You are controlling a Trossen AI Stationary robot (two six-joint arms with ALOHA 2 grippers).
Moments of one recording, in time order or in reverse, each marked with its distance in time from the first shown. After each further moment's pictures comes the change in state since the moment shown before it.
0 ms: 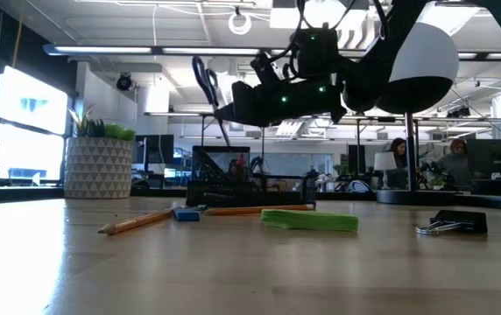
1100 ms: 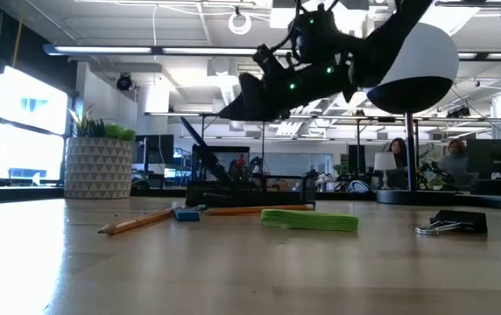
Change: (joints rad) left arm 0.000 0.000 0.000 0.006 0.000 -0.003; right arm 0.020 -0.128 0.000 -0.290 0.035 0.035
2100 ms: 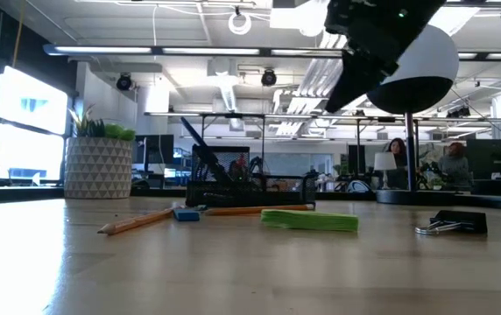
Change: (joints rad) left arm 0.000 0.000 0.000 -0.030 0.000 -0.051; right arm 0.369 -0.453 -0.001 -1.194 0.313 0.417
